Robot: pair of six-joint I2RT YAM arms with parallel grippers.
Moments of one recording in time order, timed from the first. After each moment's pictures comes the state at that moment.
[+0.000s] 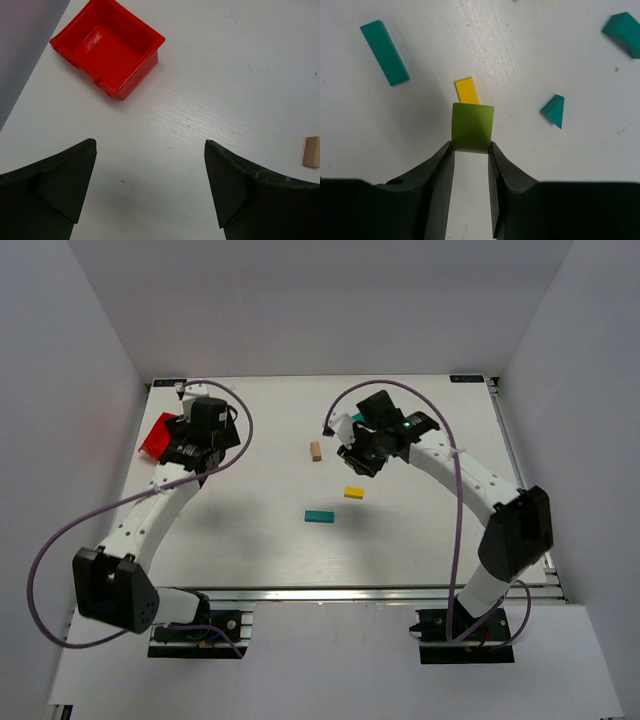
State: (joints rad) left arm -0.28 1.35 1.19 -0.47 -0.59 -0.36; right arm 0.62 1.64 1.48 -0.80 -0.18 -0.55
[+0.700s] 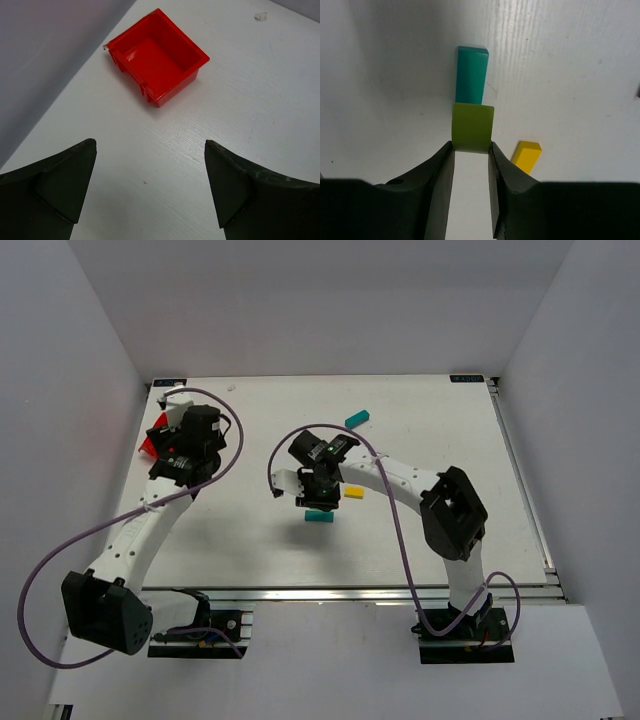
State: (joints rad) left arm -0.28 1.22 1.11 -0.50 -0.77 -0.40; right arm 0.90 1.99 1.67 -0.97 -0.13 -0.77
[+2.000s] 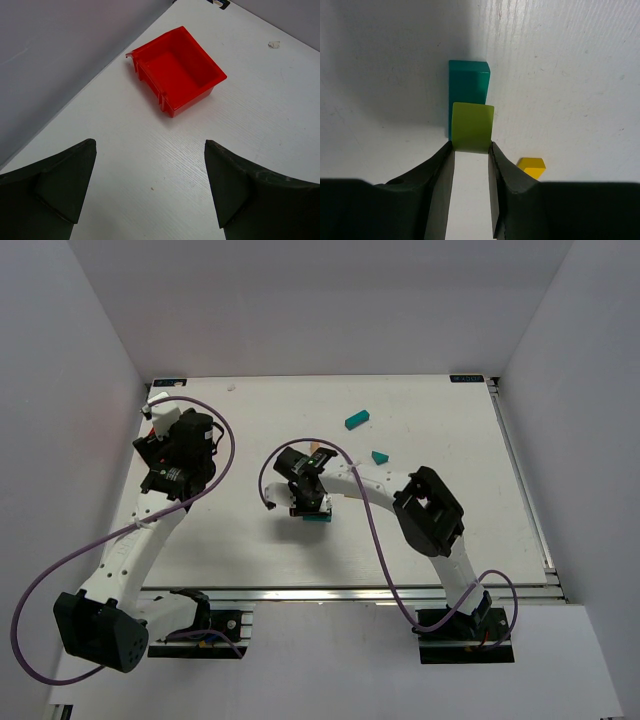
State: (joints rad) left arm -0.28 1.12 1.07 -0.50 -0.89 -0.47; right arm 0.97 2.13 1.71 -0.95 0.03 -0.72
